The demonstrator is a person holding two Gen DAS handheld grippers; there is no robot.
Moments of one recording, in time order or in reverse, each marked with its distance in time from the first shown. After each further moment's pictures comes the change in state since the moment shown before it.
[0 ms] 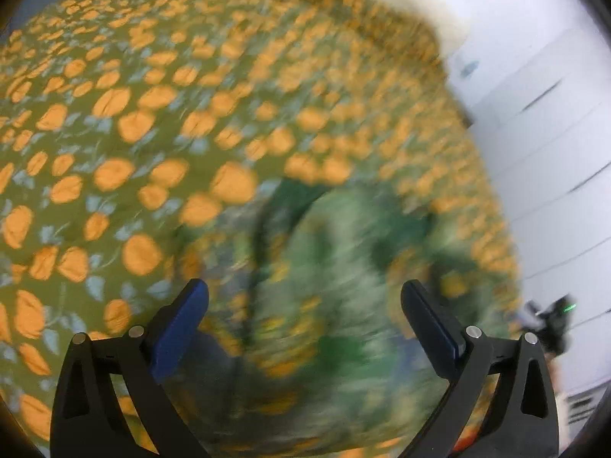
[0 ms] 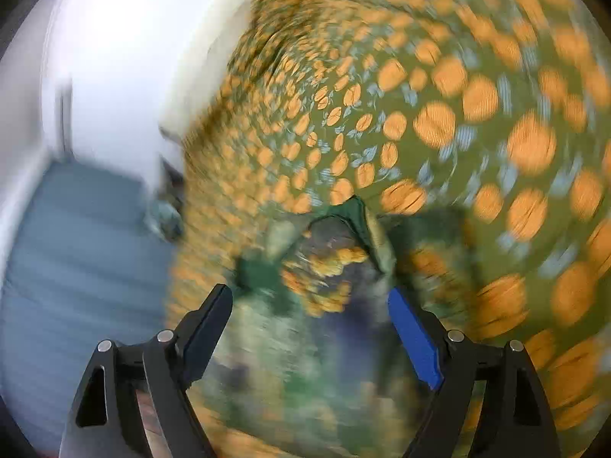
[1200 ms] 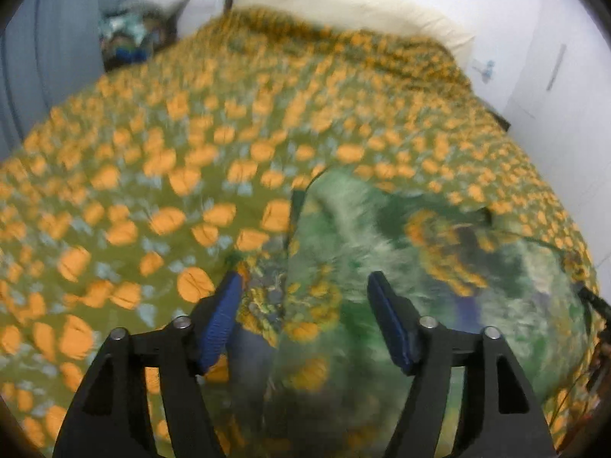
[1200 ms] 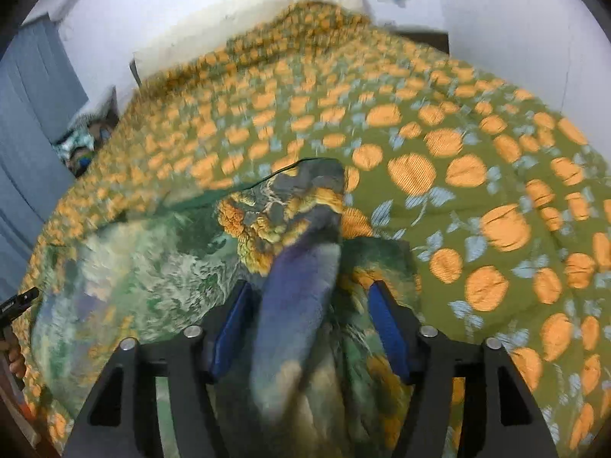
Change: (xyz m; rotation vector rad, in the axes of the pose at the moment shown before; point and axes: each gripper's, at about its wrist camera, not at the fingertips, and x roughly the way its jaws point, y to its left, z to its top) left arm -0.022 -0.036 -0.043 0.183 -0.326 0.240; right arm 0.033 0.020 -0.042 -0.298 -0.218 -0.316
